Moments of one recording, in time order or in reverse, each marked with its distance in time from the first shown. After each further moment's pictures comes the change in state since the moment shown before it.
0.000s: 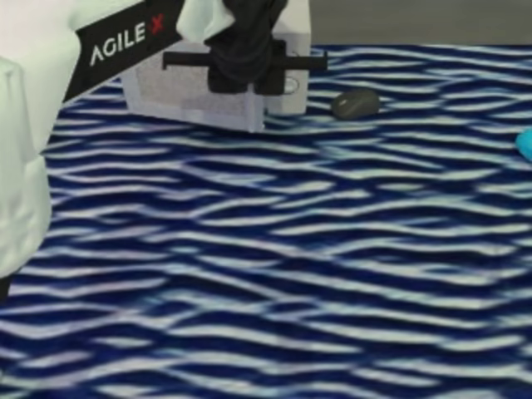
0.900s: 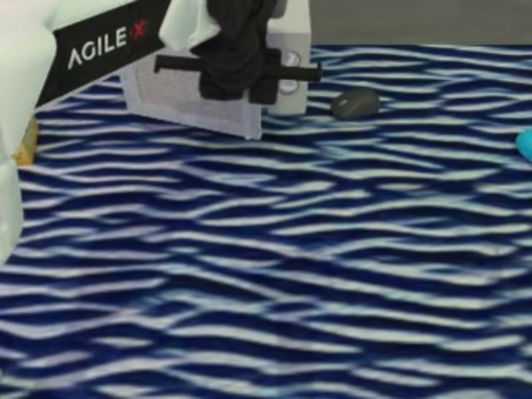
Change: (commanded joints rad) left arm 0.009 -0.073 -0.123 0.061 0.038 0.075; right arm 0.000 0.000 0.000 0.000 0.000 0.000
